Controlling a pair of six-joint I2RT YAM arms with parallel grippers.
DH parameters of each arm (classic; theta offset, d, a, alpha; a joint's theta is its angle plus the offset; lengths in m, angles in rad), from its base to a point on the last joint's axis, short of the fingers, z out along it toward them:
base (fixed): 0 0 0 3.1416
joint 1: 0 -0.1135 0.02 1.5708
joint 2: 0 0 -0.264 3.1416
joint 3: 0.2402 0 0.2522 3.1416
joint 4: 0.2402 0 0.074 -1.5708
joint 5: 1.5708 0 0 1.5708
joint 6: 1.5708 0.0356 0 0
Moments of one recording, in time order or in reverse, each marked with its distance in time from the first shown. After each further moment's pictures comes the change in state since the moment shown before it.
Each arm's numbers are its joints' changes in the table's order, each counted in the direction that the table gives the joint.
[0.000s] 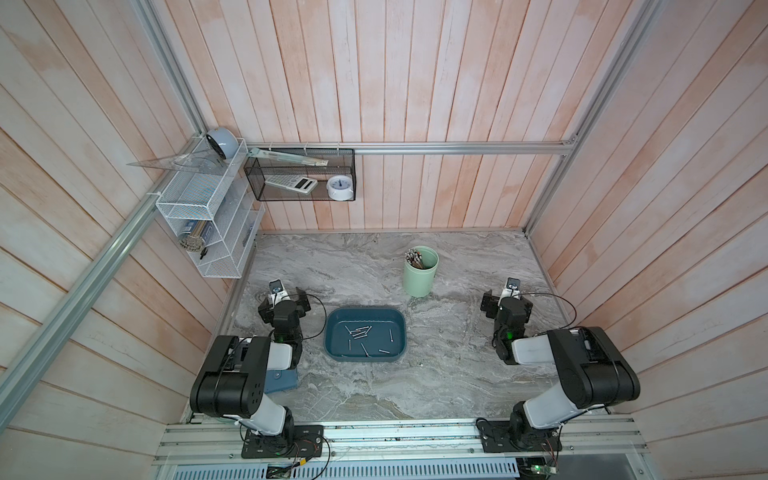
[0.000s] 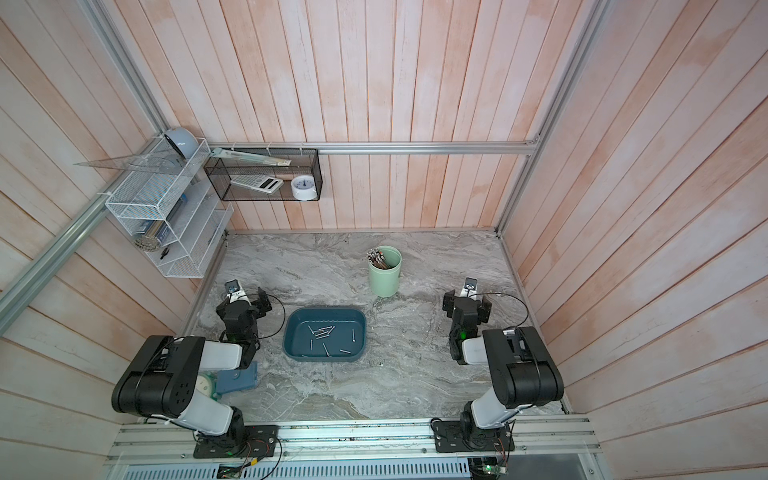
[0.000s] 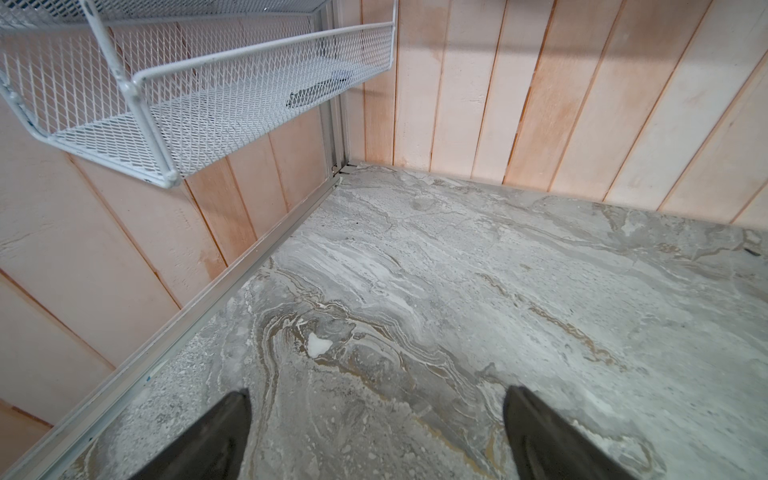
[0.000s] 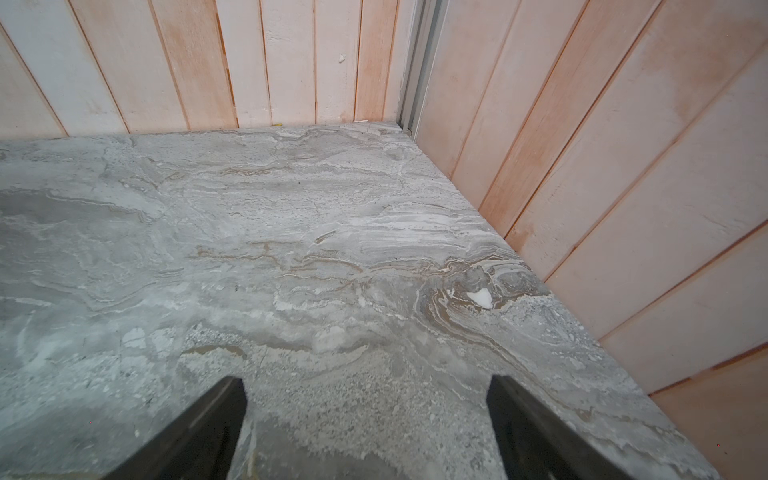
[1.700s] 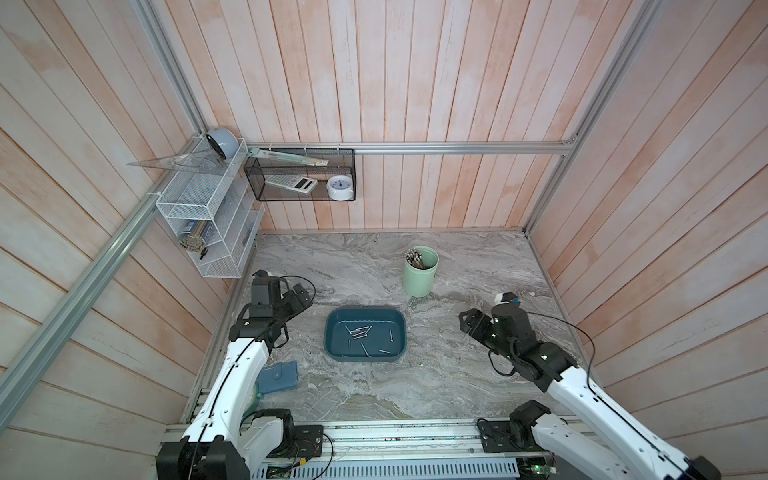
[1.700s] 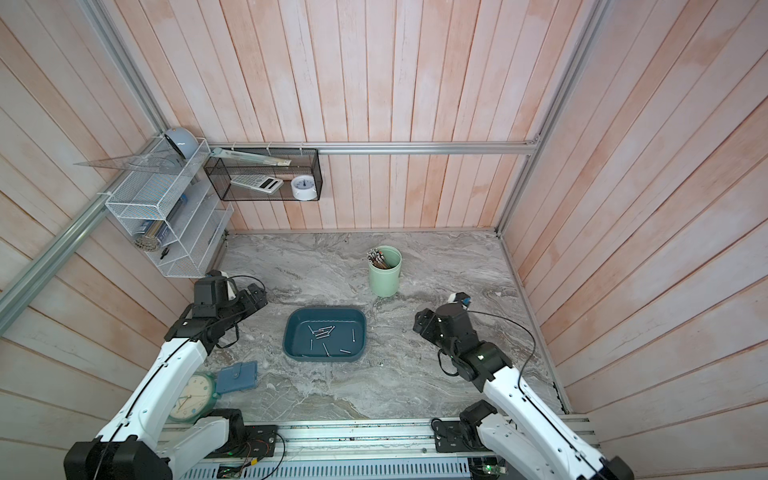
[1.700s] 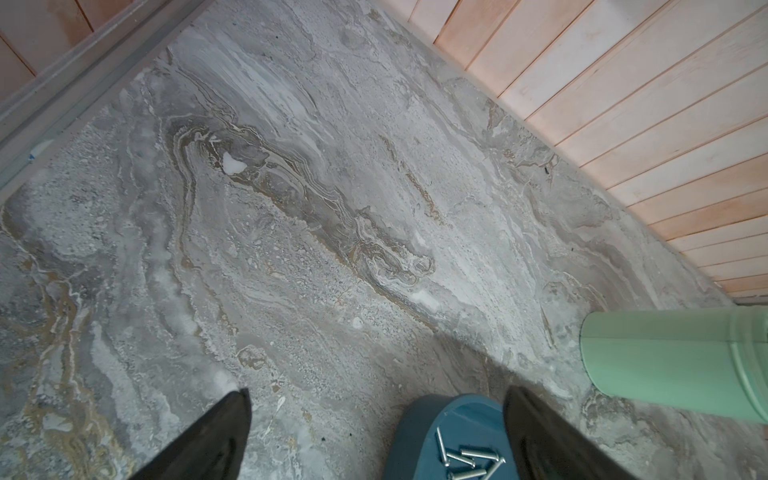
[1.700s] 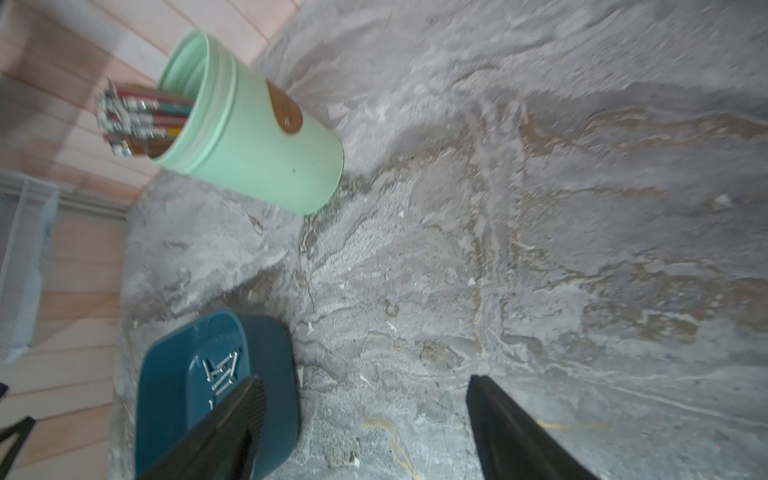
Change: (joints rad) left arm -0.054 -0.508 0.444 1.424 0.470 -0.448; right arm -0.472 -0.692 0.271 1.384 -0.272 0.909
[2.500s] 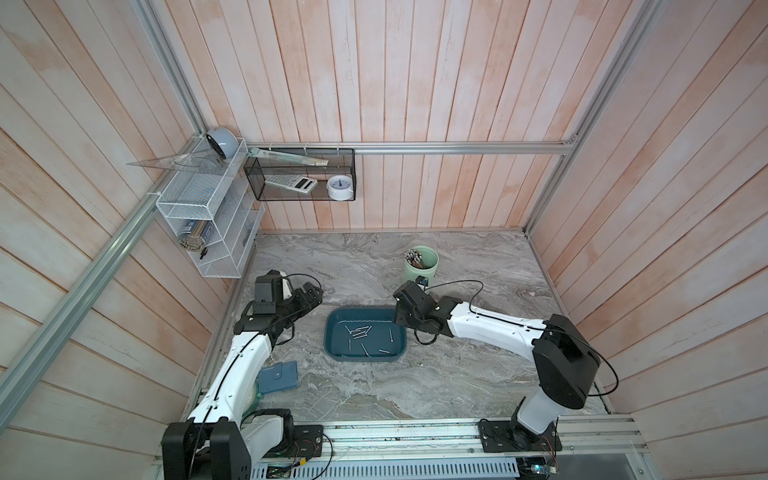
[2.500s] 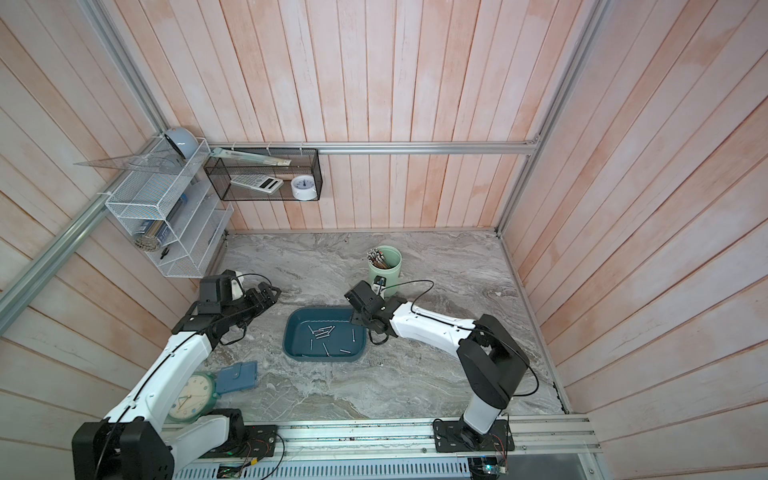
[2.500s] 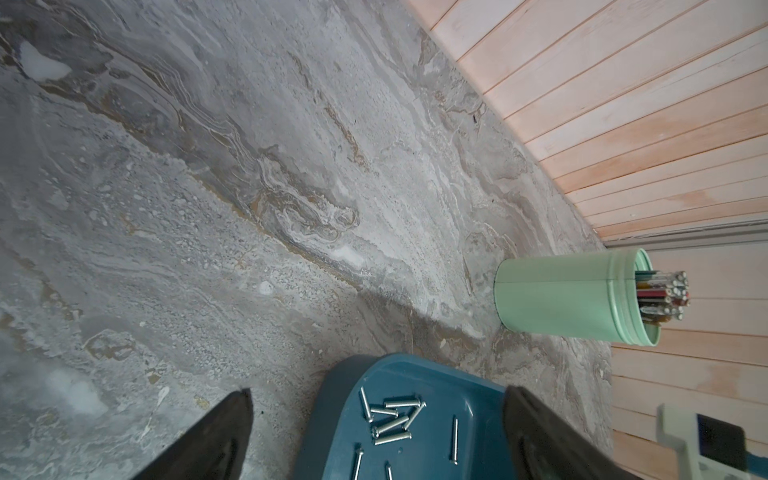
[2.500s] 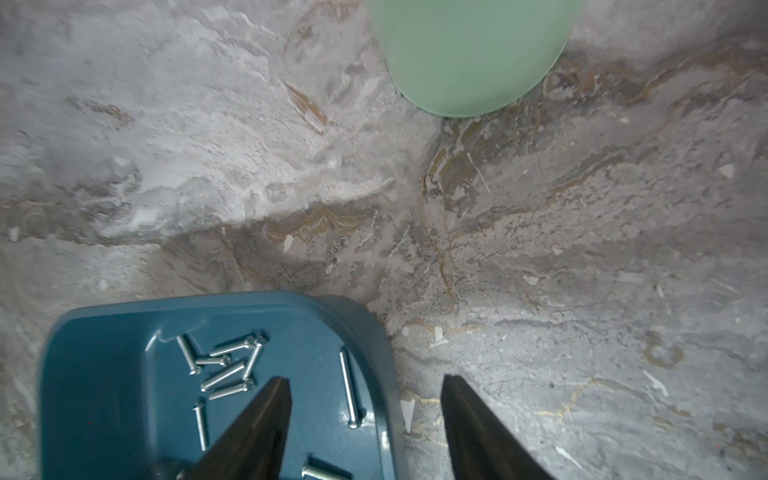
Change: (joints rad) left arm 0.000 0.085 -0.017 -0.072 0.266 -0.067; right arm -0.298 0.832 0.542 0.000 0.066 0.049
